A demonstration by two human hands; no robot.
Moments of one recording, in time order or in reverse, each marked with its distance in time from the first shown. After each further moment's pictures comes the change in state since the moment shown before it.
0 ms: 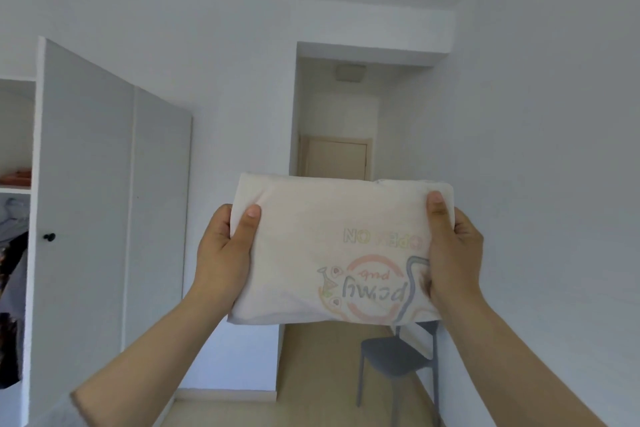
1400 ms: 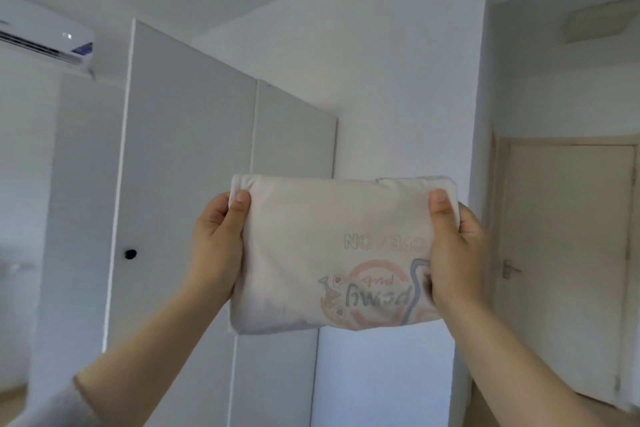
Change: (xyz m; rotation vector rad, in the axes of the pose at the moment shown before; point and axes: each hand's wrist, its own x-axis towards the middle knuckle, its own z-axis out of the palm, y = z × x) left_hand 0.362 -0.318 0.028 0.206 0.494 0.111; right_hand 0.258 0.462 0.366 0.401 -0.431 0.098
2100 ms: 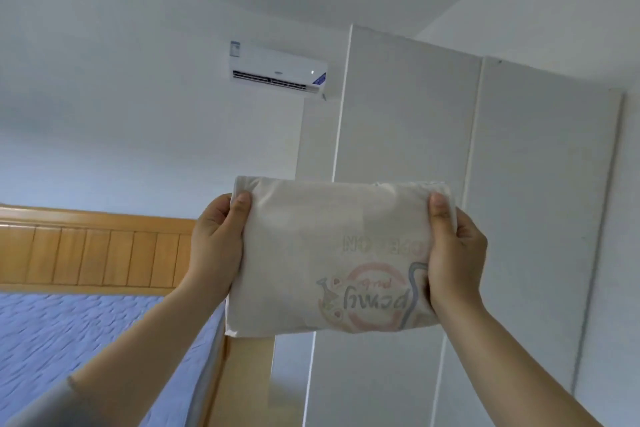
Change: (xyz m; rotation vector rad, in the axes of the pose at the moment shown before) left_hand 0.065 0.002 -0.223 0.481 0.531 0.165; right_hand -0.062 0.124 0.302 0.447 -0.385 0.210
